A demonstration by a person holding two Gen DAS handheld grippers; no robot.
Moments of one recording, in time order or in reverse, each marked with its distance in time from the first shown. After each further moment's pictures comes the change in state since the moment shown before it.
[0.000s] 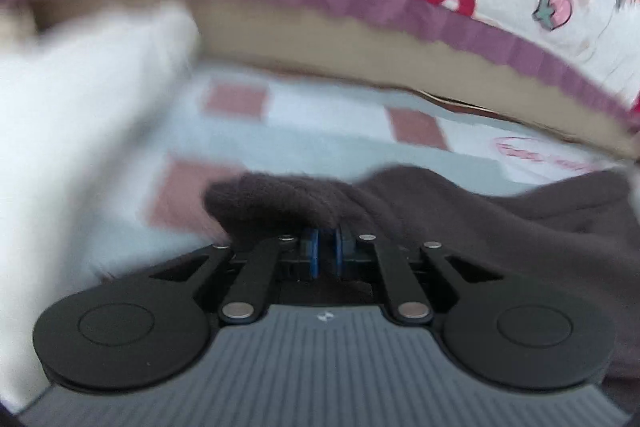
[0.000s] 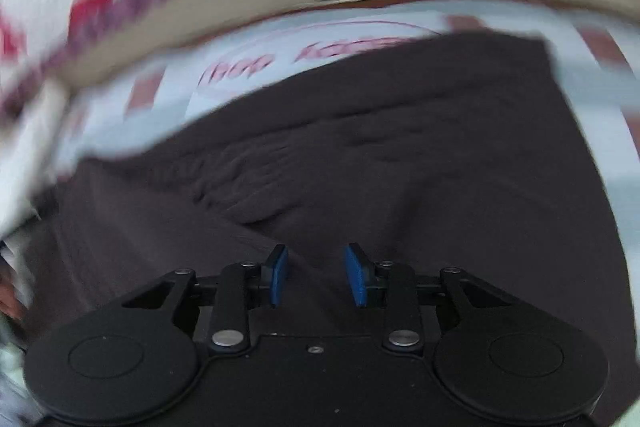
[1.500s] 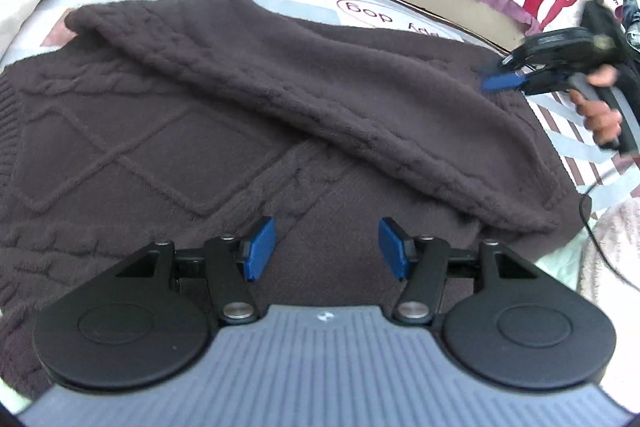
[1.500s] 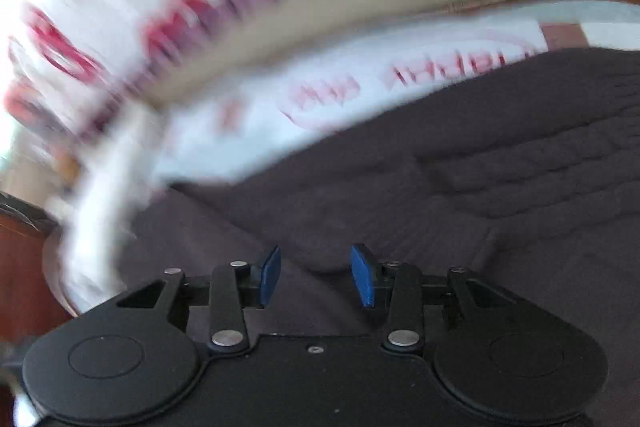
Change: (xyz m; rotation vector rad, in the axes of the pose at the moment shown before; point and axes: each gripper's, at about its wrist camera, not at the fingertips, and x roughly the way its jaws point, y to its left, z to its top) left arm -0.090 -0.086 -0.092 -0.024 0.313 -0.304; right arm 0.059 0.020 0.075 -0.062 0.182 0.238
